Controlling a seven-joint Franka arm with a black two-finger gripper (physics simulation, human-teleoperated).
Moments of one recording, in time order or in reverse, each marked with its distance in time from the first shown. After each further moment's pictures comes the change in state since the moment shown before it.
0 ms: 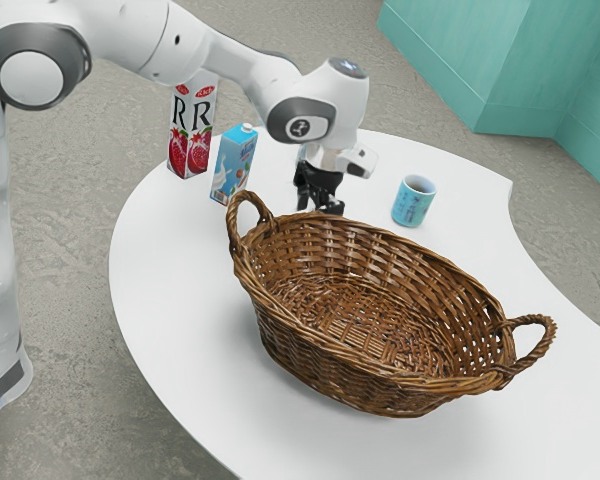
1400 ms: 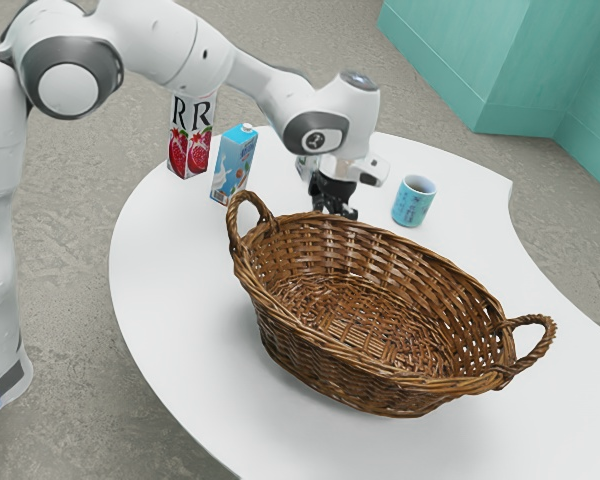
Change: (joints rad) arm 0.013 0.123 0.002 0.084 -0.025 0.058 0.037
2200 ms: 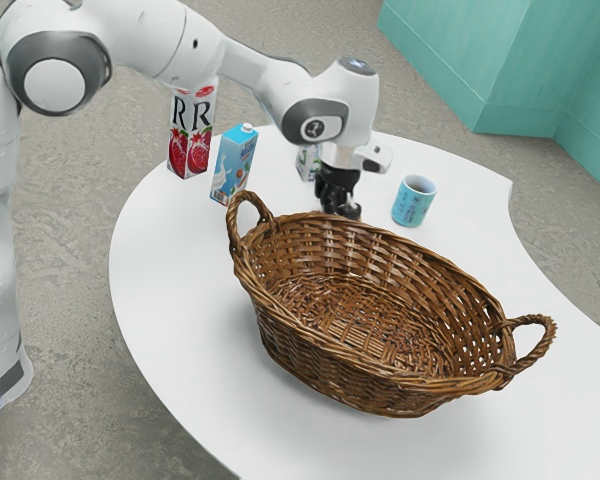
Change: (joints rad) arm -0.002 -0.053 -0.008 -0.001 -0.025 0.001 -0.003
